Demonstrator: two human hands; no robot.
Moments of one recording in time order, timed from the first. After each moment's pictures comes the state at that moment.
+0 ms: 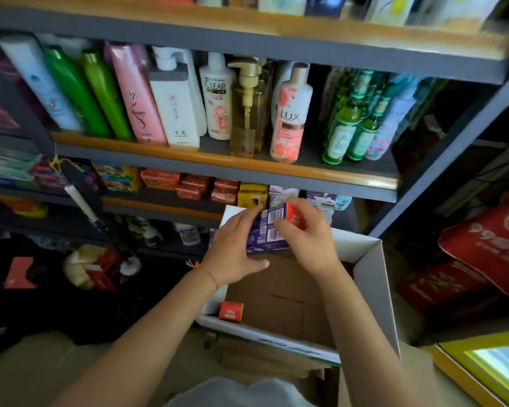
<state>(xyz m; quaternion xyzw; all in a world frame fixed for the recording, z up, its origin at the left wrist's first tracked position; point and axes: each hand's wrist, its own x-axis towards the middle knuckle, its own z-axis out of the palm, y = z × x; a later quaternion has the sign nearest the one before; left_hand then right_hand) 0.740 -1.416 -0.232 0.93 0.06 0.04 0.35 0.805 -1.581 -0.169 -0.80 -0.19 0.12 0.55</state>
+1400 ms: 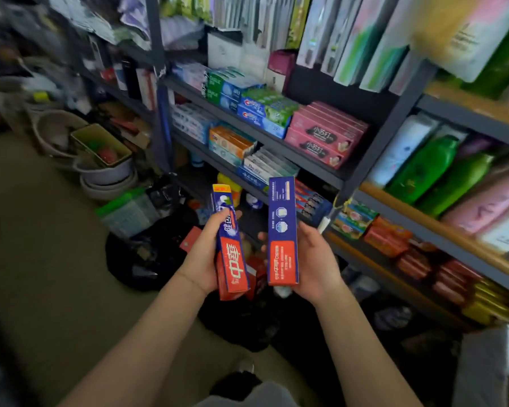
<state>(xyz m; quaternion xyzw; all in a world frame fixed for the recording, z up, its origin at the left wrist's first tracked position) 0.324 -0.940 -0.176 0.29 0.34 0.26 0.86 0.469 -1.047 -0.154 -0.46 -0.07 0.59 0.66</state>
